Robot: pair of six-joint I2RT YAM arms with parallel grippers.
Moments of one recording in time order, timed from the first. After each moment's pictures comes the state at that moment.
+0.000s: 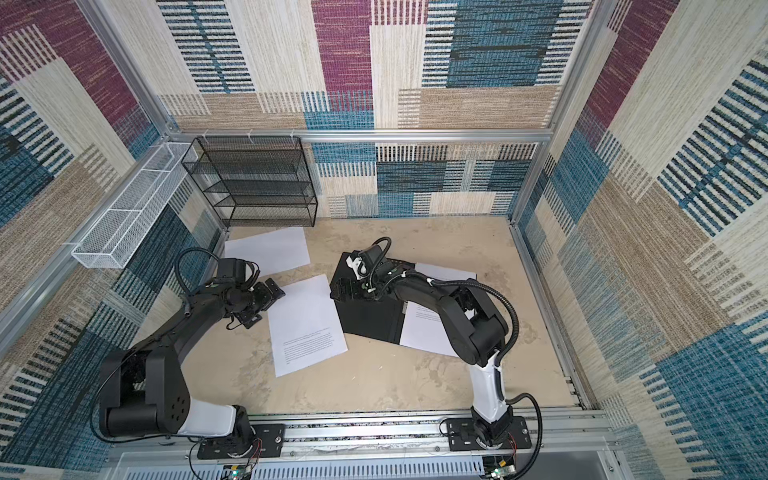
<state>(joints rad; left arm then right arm) 0.04 1.43 0.92 -0.58 0.24 -0.71 0.65 1.98 1.38 -0.24 -0.48 0.50</state>
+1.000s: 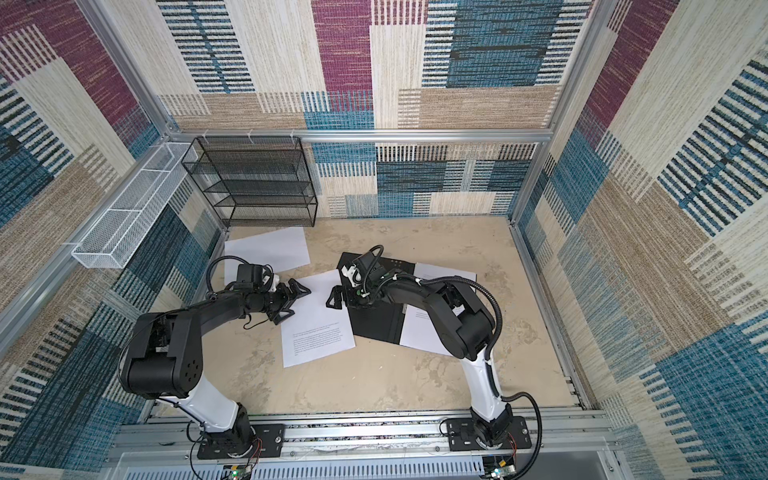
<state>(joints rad) -0.01 1.68 0.85 -0.21 0.56 -0.72 0.67 2.08 1.41 -0.24 -0.51 0.54</state>
